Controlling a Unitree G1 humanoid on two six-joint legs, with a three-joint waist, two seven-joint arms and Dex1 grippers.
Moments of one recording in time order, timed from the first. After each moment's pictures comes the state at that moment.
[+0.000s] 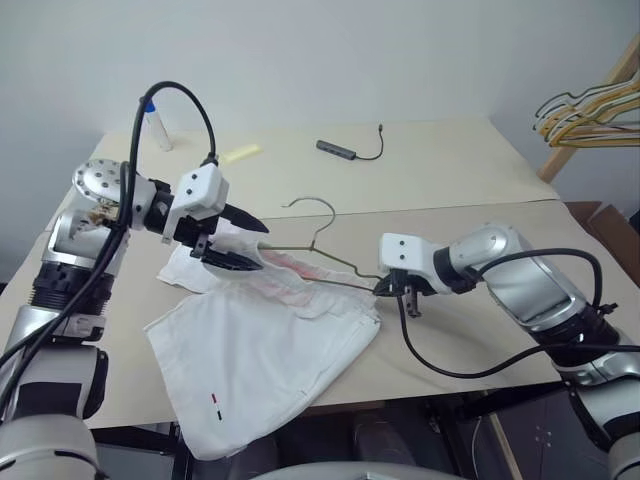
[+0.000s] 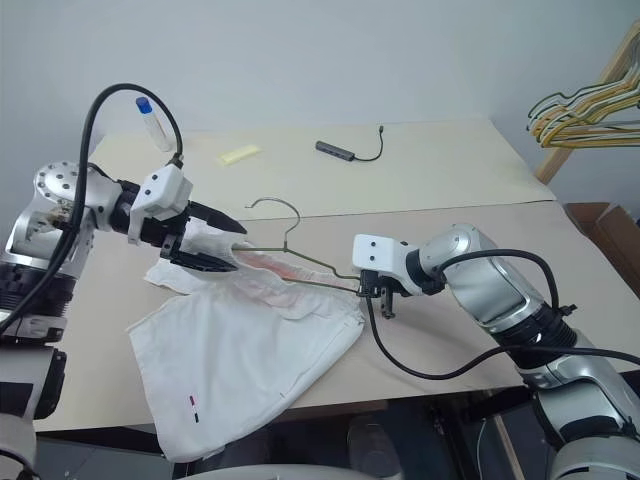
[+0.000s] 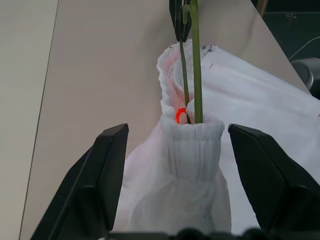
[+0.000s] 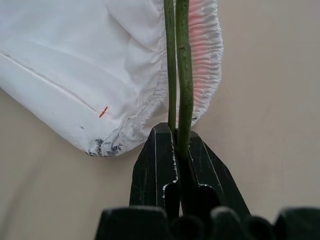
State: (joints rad) left arm -0.80 0.81 -0.20 0.29 -0.26 0.21 -1.60; right arm -0.67 -0.80 0.50 -0.20 0.06 0.70 1.16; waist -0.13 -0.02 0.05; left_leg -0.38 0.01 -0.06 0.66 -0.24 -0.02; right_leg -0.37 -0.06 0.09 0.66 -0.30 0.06
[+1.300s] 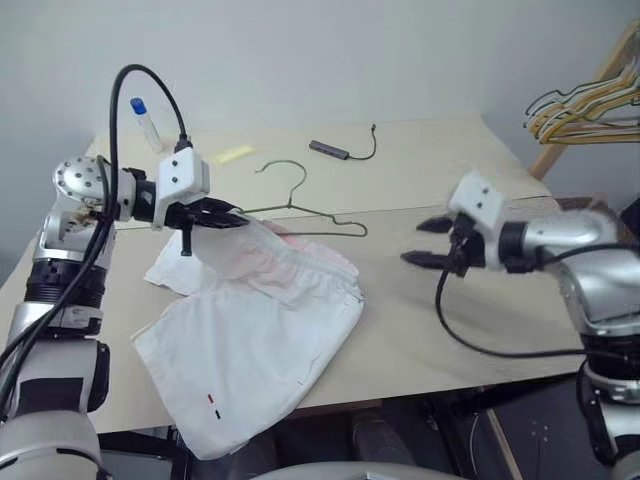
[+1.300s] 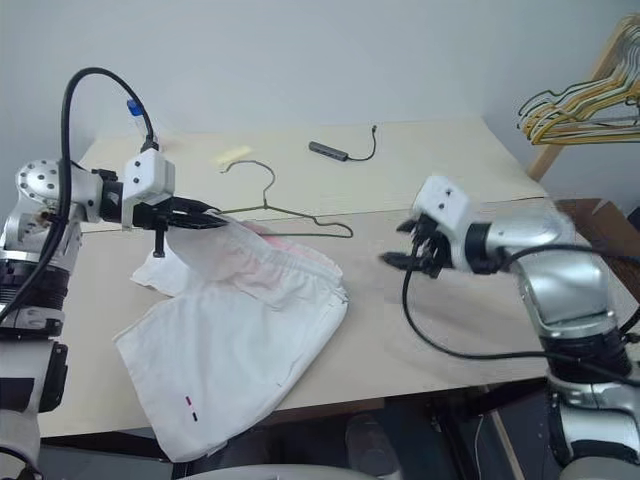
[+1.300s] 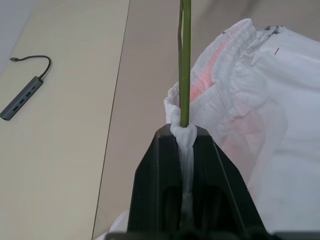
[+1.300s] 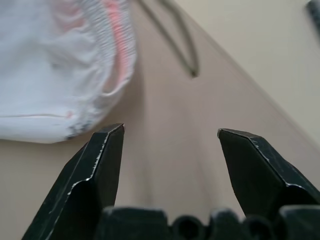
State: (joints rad) left arm -0.83 0.80 -0.11 0.46 -0.16 0.03 -1.45; right arm -0.45 -0.76 0.08 -0.33 0.29 0.89 0.98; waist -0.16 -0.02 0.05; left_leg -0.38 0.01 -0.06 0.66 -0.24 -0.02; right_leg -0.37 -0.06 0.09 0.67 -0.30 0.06
